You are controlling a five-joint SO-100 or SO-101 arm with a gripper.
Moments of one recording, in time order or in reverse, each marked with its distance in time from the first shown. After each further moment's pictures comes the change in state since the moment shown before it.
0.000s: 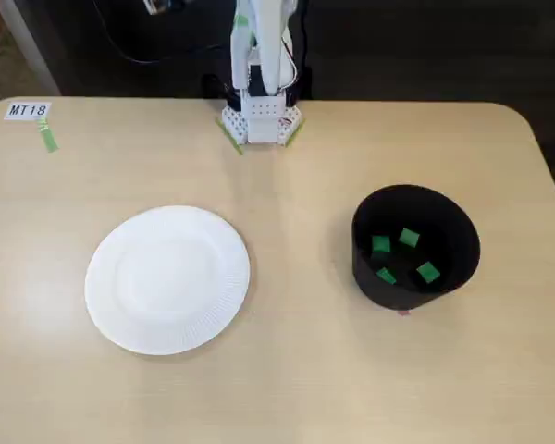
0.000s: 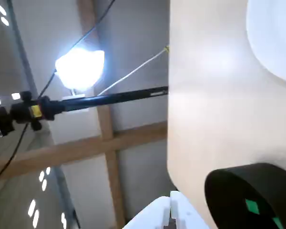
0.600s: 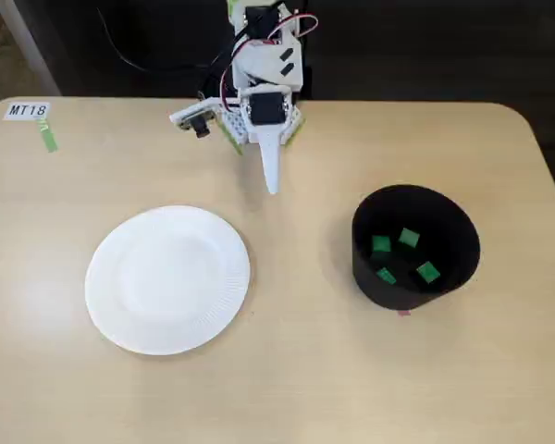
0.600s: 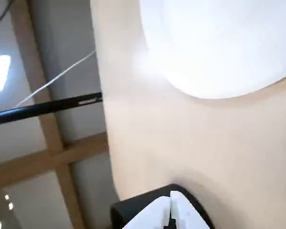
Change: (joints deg) arm -0.6 35.2 60.6 -12.7 1.6
